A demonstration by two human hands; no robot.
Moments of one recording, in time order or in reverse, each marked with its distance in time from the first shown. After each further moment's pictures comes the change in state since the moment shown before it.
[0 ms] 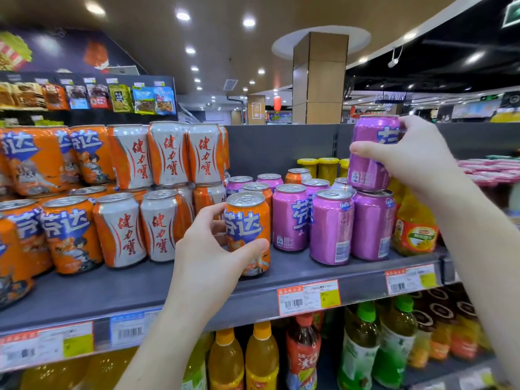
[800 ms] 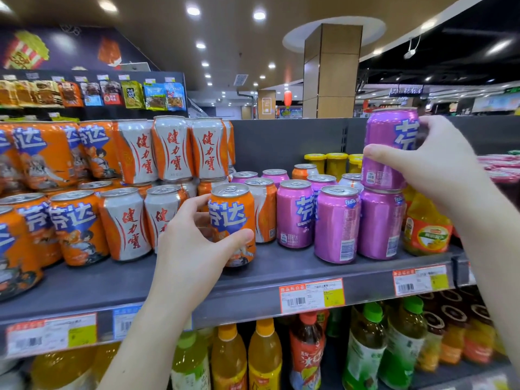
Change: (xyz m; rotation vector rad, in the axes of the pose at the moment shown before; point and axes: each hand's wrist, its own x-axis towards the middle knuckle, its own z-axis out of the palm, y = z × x) left_hand 0.008 -0.002 -0.016 0.089 0.093 -0.031; right_hand -0.021 0.006 -0.006 0.014 -0.004 -0.033
